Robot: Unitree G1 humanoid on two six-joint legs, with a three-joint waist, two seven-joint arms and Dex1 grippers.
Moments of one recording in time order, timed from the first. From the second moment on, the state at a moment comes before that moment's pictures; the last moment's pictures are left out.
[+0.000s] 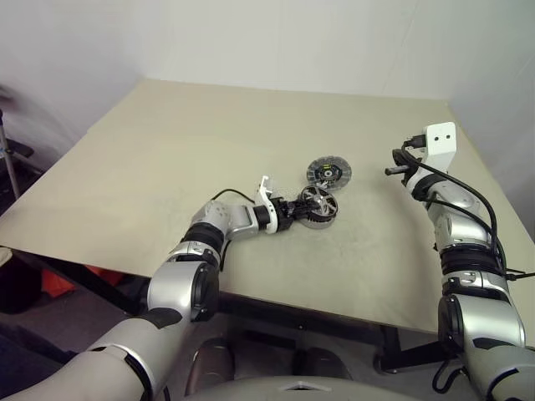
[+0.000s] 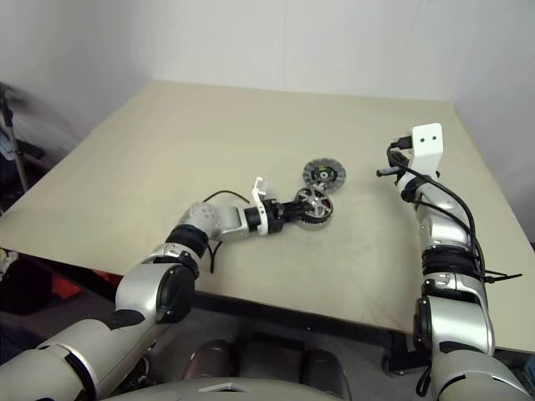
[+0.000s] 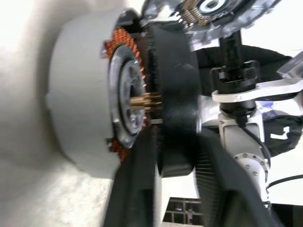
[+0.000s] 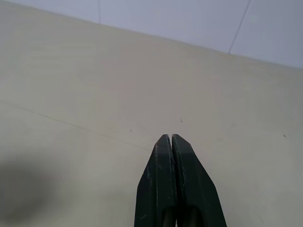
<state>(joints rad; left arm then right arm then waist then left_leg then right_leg) -0.94 -0.07 0.32 1.05 -0.70 1.00 -0.59 -0.64 -0.54 -0.22 0.65 0.16 0.10 0.41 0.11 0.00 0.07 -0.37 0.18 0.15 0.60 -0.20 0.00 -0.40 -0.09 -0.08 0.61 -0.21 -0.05</state>
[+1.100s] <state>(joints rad) -0.57 0.02 0.60 0.21 -0.89 1.35 -0.26 -0.26 -0.67 -0.07 0.02 0.31 0.39 0.90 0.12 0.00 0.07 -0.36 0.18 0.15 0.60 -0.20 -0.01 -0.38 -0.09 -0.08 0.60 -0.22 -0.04</state>
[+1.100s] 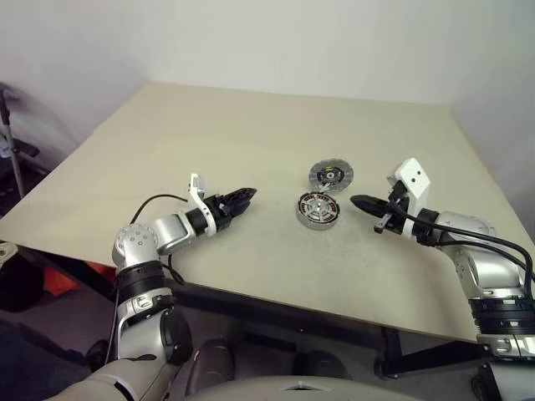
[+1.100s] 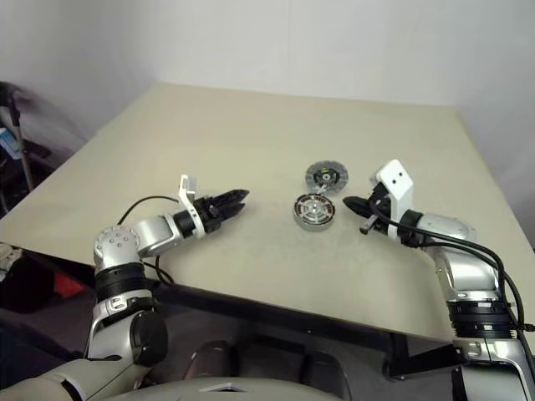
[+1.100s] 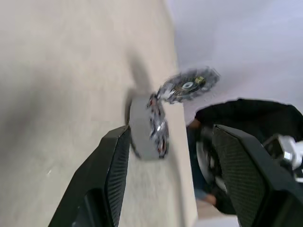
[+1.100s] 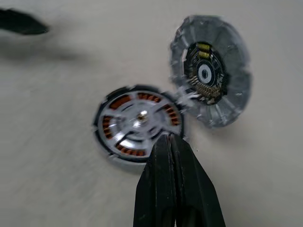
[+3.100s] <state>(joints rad) -0.46 0.12 0.58 0.17 -0.99 1.05 -0.16 -0.86 -0.70 0.45 0.77 -0.20 -0.50 1.44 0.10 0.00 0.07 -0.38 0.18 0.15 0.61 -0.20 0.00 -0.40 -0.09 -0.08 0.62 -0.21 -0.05</state>
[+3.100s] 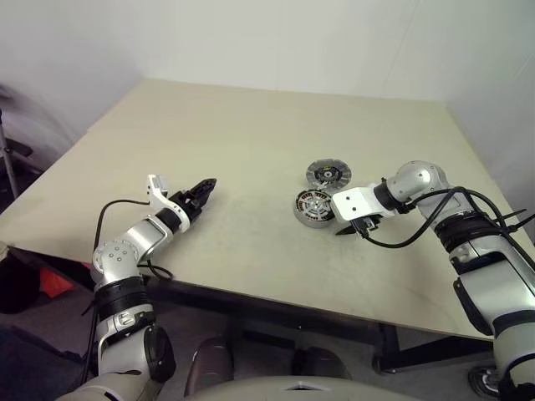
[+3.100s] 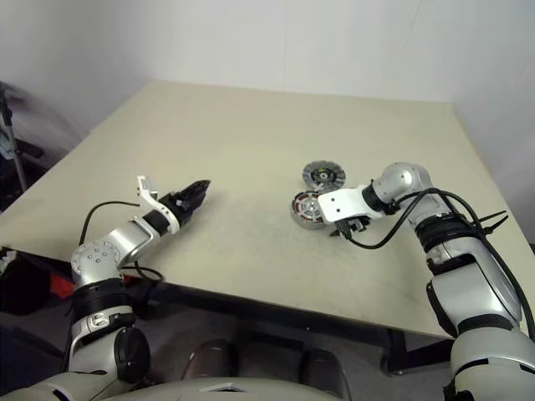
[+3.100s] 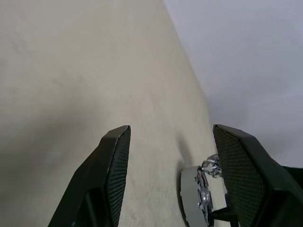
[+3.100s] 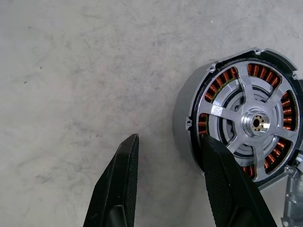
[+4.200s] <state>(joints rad) -0.40 0.07 0.54 0.11 -1.05 1.02 -0.10 -0.89 -0.60 0.42 0.87 -0.25 -0.47 1.33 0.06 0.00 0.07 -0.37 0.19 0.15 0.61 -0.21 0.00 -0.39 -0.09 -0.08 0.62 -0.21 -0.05</state>
